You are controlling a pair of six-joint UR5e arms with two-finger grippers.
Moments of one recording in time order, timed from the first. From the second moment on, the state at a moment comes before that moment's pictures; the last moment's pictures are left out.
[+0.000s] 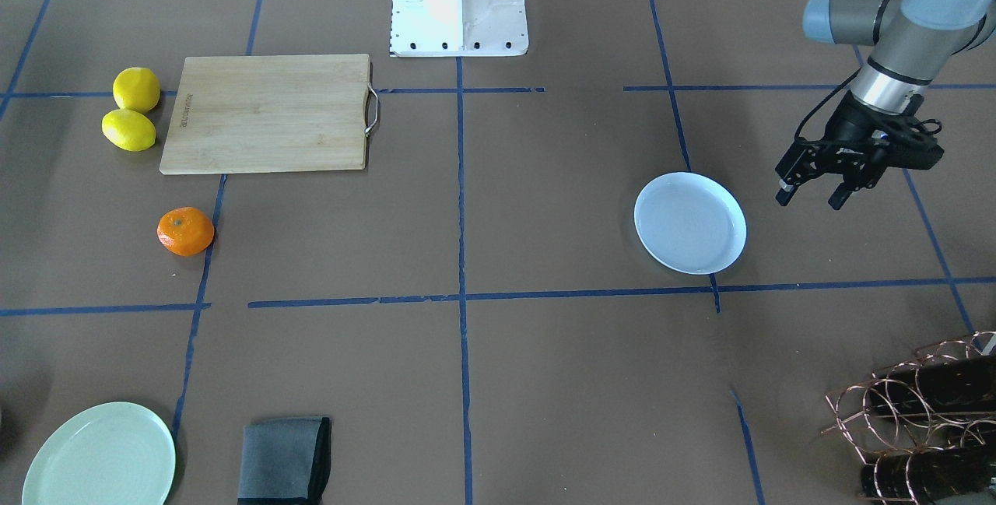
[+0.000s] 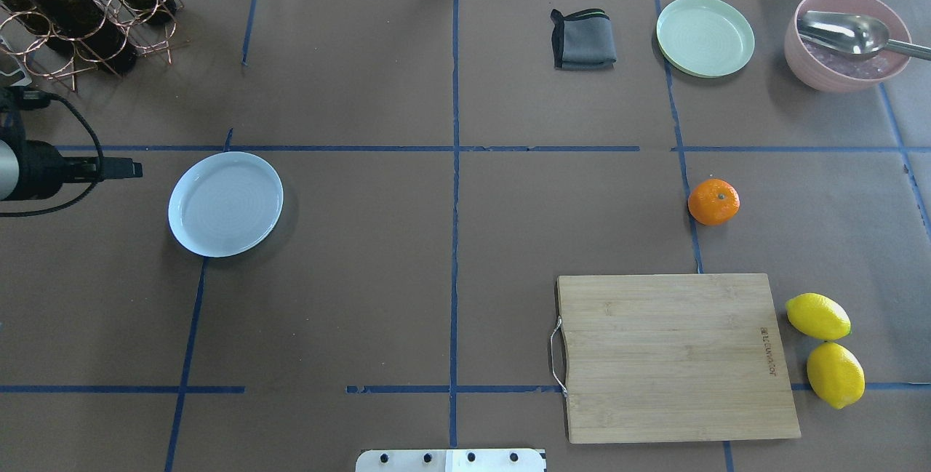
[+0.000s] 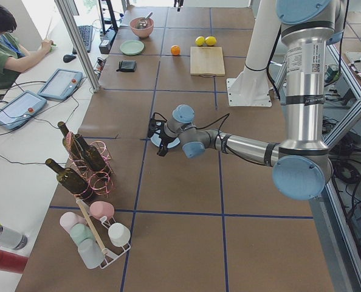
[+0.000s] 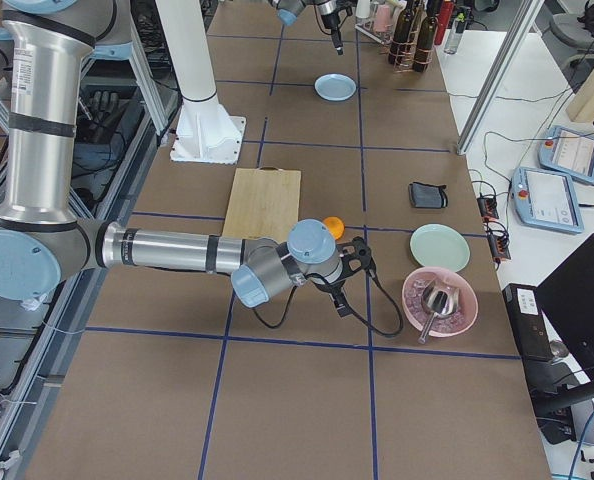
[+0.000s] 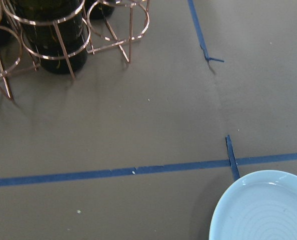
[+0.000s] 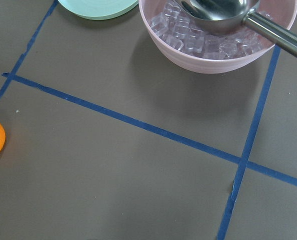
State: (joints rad) left arm -0.85 -1.52 -1.73 -2.44 -1.85 -1.11; right arm 1.45 -1.73 1.66 -0.95 2.41 0.13
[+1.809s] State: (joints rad) left arm -0.70 -1.74 -1.70 -2.36 -1.73 -1.30; right arm 1.45 -1.73 1.65 -0.95 2.41 0.12
